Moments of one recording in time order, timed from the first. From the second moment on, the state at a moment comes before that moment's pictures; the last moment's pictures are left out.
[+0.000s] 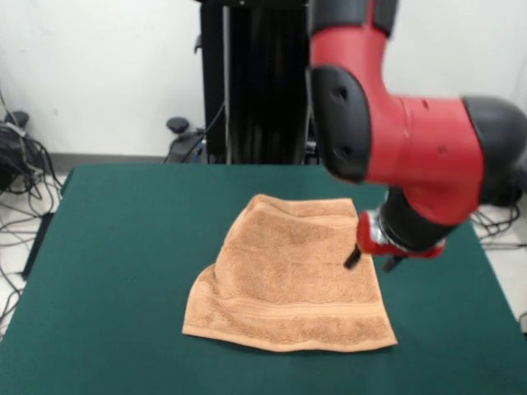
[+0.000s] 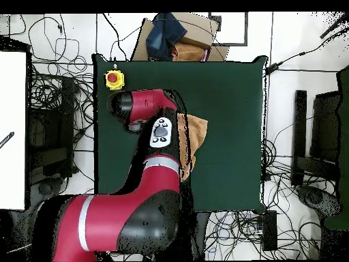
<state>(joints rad) 0.06 -0.16 -0.10 1.05 -0.06 0.96 1.69</state>
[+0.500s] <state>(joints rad) 0.03 -0.18 -0.09 1.04 -0.18 0.92 1.64</state>
